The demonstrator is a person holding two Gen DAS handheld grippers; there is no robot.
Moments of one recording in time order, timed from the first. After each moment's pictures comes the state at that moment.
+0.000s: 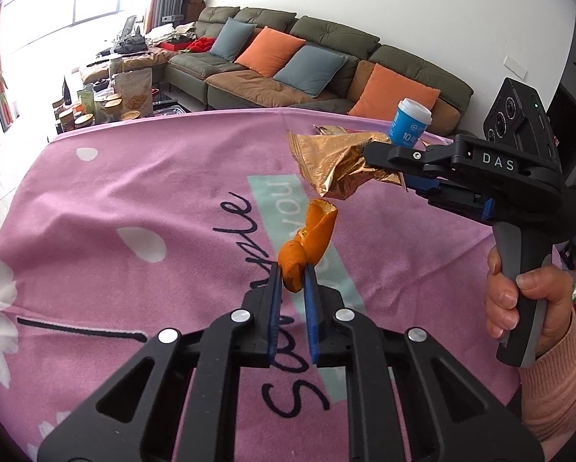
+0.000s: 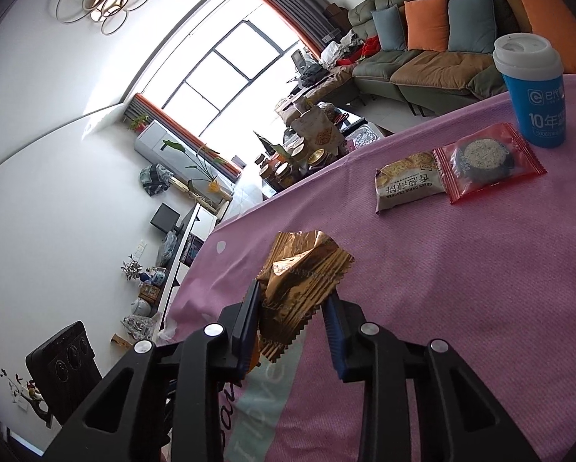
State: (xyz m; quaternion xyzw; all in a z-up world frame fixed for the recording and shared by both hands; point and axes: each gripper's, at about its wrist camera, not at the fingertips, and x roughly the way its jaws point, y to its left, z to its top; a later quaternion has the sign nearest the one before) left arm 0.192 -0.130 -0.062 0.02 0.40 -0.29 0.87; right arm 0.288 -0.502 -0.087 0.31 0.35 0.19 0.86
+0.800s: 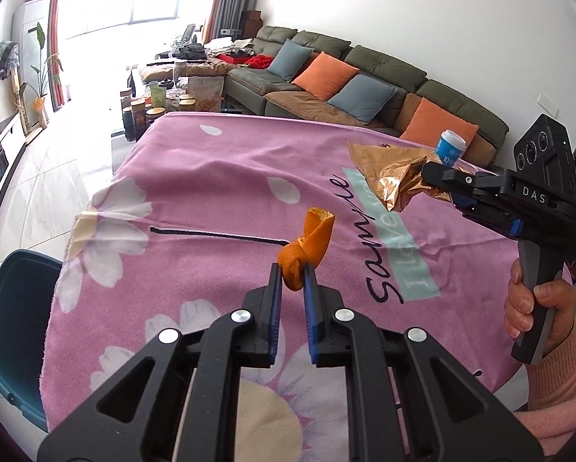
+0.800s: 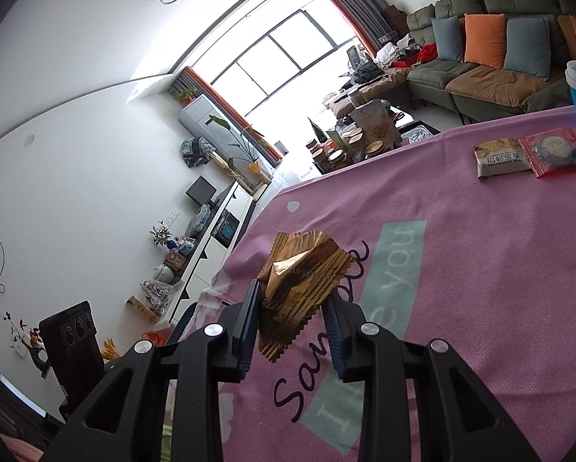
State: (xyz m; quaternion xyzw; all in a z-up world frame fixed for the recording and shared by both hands) left arm 0.120 -0.007 -0.041 -0.02 0.38 -0.20 0.90; right arm 0.261 -0.443 -0.069 0.26 0.33 0.27 0.86
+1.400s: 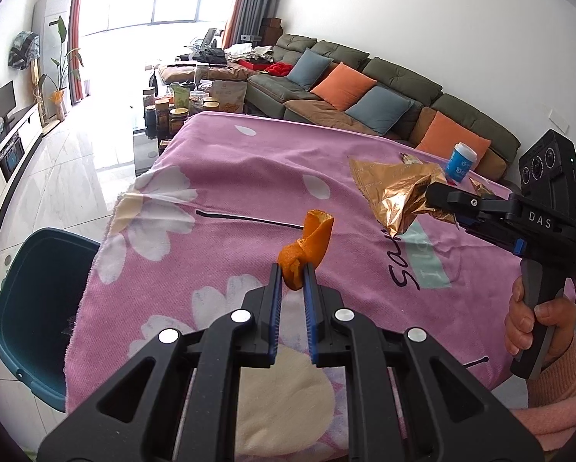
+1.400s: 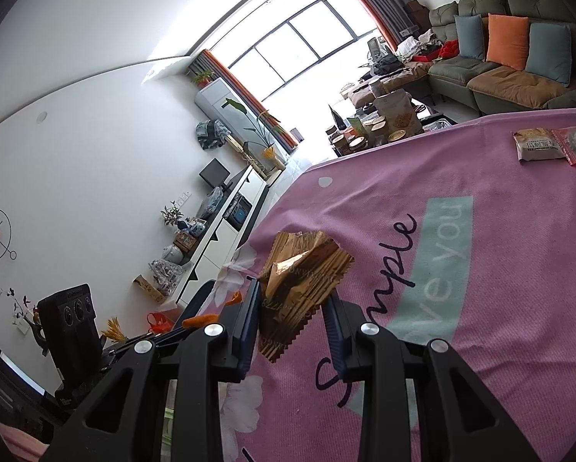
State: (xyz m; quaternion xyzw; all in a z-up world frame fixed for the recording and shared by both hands) left arm 0.097 0.024 -0.034 -0.04 0.37 -0.17 0.91; right arm 0.247 -0.406 -0.068 0.24 0.34 0.31 0.86
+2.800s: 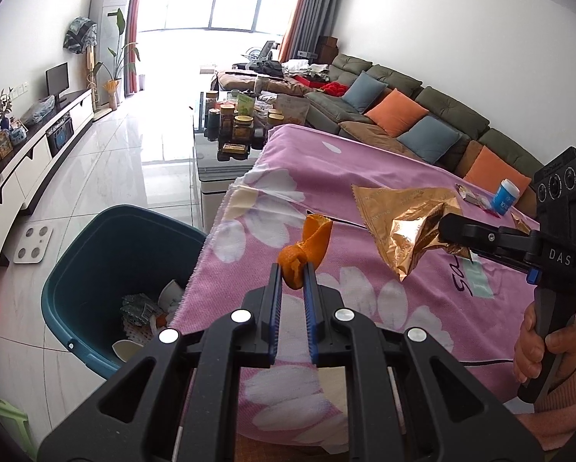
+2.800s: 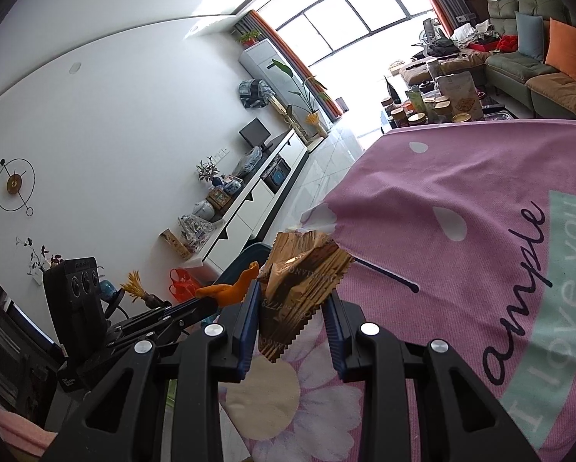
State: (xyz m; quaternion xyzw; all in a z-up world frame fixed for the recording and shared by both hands) left arm 0.065 0.101 -0.025 -0.08 0.35 -0.07 0.93; right arm 0.241 -0.312 -0.059 0.18 0.36 0.39 0.83
